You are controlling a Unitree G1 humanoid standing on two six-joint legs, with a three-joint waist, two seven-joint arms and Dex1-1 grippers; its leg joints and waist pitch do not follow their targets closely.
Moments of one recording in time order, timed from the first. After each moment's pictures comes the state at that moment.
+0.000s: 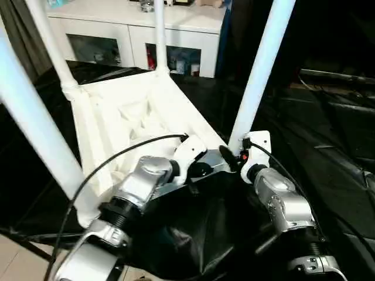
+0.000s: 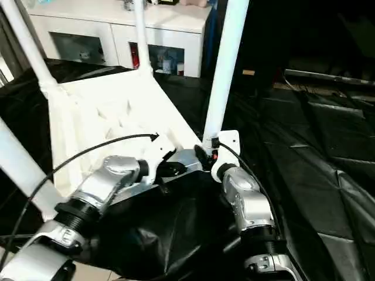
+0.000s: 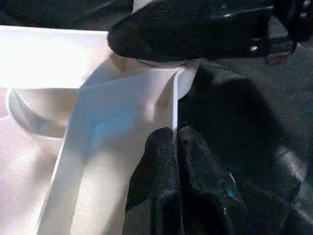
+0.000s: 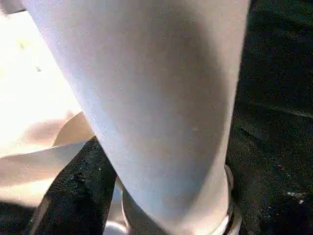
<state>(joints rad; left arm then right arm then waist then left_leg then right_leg) -0.61 0.15 -0.29 0.55 0.01 0.34 -0.84 -0.39 -0.08 -0.02 0.38 0.16 0.32 0.38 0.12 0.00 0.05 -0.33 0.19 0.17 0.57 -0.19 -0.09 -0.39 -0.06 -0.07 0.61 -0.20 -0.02</state>
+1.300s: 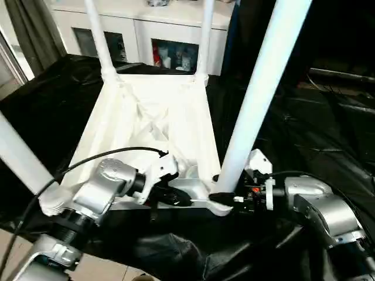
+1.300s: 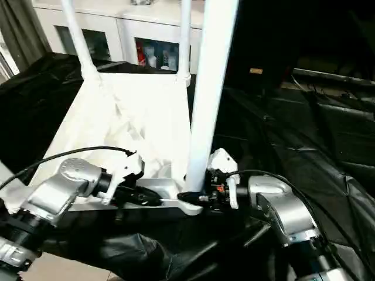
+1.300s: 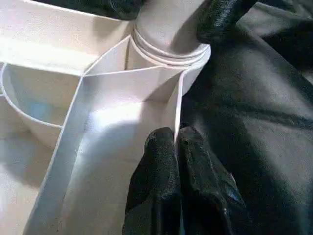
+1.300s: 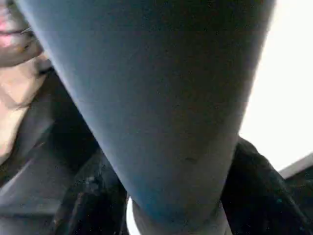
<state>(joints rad) -0.49 0.37 -0.34 0.34 -0.07 0.39 -1.21 -0.28 -0.40 0.17 0.15 0.26 0.36 1.02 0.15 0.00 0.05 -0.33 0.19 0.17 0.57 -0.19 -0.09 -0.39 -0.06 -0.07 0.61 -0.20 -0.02</state>
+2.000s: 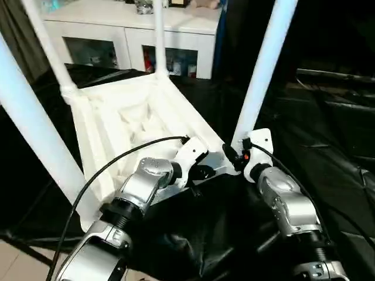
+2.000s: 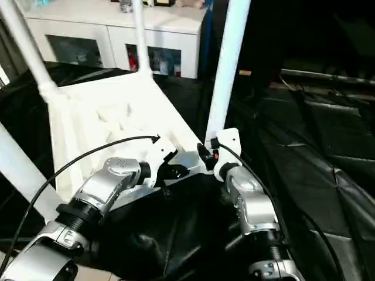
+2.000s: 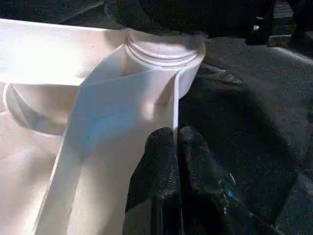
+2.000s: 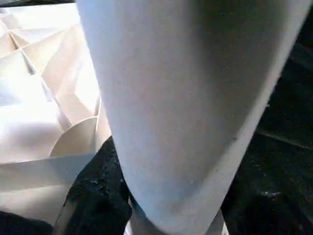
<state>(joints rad) -0.62 0.11 -0.29 0.57 -0.01 0.38 -0.81 -0.37 -0.09 0.00 0.31 0.10 0.31 0.33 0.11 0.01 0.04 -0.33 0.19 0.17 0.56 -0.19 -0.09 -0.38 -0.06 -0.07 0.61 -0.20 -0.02</state>
